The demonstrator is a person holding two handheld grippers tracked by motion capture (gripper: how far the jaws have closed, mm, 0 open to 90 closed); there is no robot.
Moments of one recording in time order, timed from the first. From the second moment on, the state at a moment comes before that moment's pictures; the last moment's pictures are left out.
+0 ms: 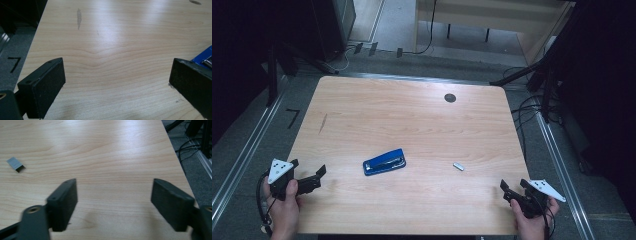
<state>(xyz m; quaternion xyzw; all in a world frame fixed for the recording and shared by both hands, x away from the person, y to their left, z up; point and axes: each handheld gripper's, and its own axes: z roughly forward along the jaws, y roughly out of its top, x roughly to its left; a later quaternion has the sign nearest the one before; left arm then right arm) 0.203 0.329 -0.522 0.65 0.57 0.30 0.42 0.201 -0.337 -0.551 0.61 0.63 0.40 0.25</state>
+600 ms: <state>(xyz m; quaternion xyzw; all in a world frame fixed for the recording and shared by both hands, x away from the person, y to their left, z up) 0.206 0.330 -0.522 0.64 0.58 0.29 0.42 0.202 -0.297 -0.518 0.53 0.70 0.44 0.21</state>
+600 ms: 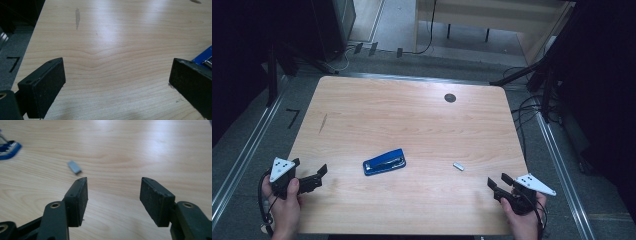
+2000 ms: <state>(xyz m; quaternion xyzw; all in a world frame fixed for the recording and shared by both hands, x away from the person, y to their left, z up) 0.207 0.327 -0.523 0.64 0.58 0.28 0.41 0.312 -0.072 -0.524 0.39 0.81 0.43 0.12</state>
